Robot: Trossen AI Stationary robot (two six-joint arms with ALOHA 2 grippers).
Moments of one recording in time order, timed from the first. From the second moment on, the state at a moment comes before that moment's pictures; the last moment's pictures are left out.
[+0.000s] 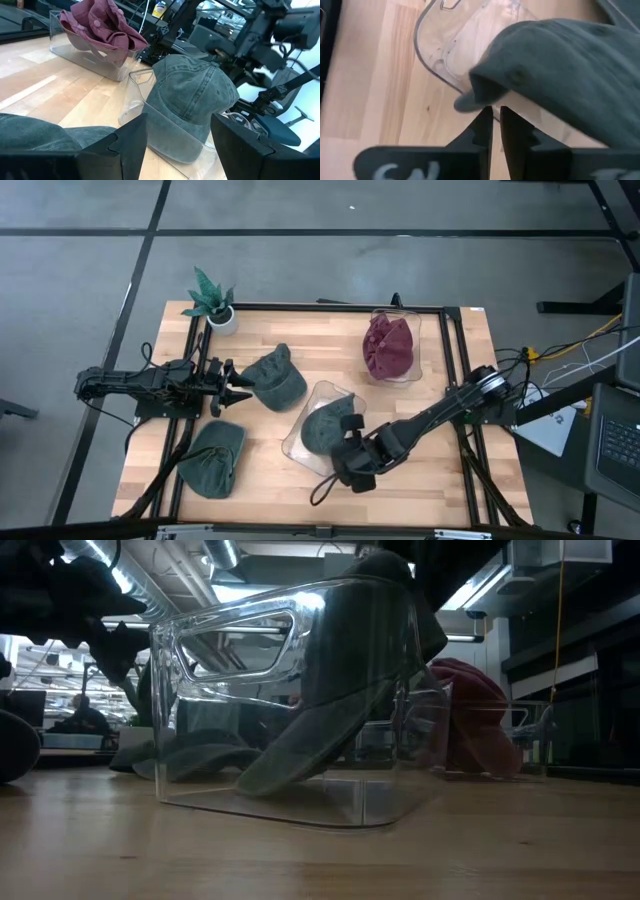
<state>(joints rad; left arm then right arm) -0.01 0.04 0.04 -0.06 0.02 -0.45 0.51 1.92 1.67 -0.97 0.30 0.24</state>
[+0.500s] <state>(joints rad) -0.01 0.04 0.04 -0.06 0.02 -0.45 0.45 1.95 1.67 -0.64 0.29 0.20</state>
